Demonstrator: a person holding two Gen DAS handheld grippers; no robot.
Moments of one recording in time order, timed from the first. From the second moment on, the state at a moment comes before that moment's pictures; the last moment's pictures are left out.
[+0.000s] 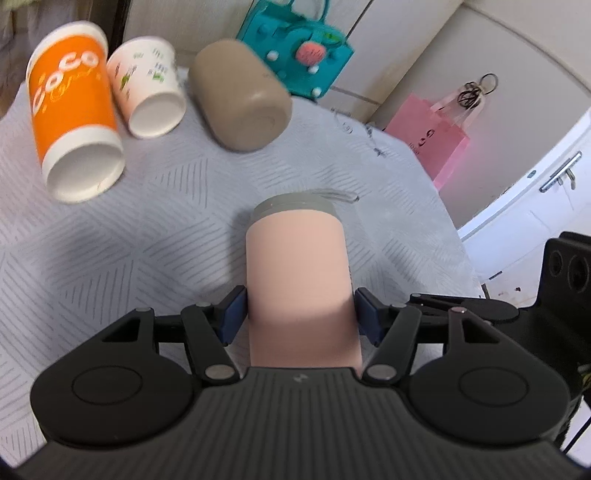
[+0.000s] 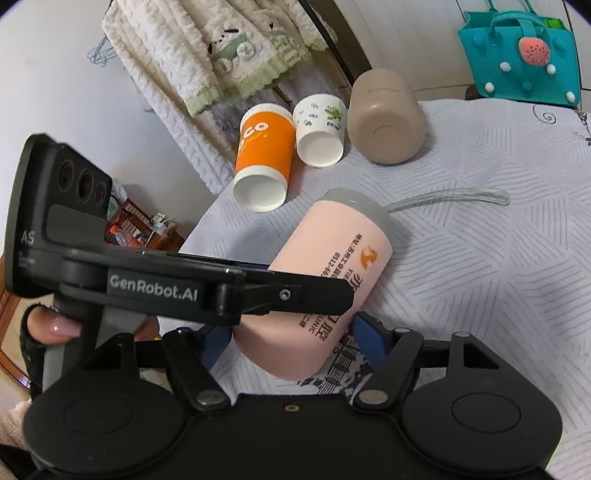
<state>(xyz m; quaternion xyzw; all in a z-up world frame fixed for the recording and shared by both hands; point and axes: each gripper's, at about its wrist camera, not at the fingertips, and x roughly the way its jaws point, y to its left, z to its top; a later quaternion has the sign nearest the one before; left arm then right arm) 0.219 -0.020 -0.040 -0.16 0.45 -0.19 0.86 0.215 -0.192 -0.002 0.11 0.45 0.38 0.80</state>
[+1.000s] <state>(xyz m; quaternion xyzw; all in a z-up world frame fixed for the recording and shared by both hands) 0.163 -0.054 -0.048 -0.05 0.21 -0.26 0.94 0.121 -0.182 -0.028 -0.13 0.14 0.28 0.94</state>
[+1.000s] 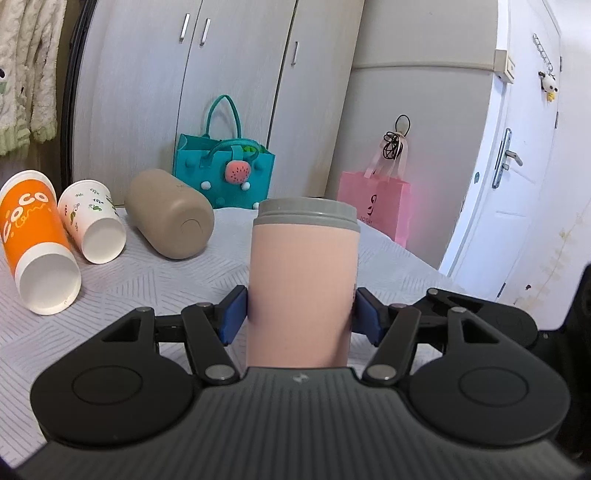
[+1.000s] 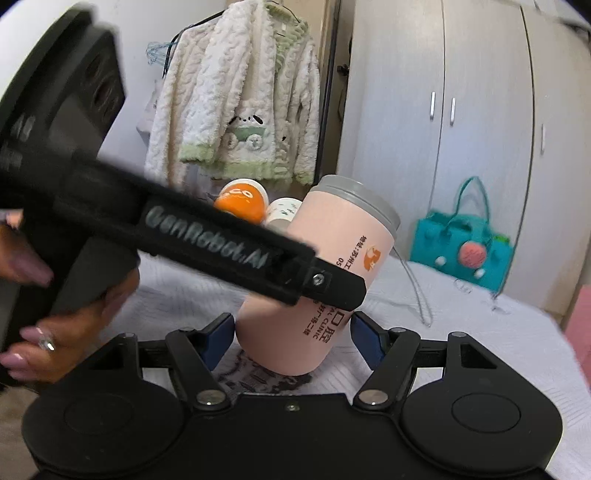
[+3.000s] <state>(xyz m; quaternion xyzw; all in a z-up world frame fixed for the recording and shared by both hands) 0.121 -0.041 -0.022 -0.03 0.25 -0.15 0.96 0.097 -0.186 -0.012 -0.05 0.14 0.22 0.96</state>
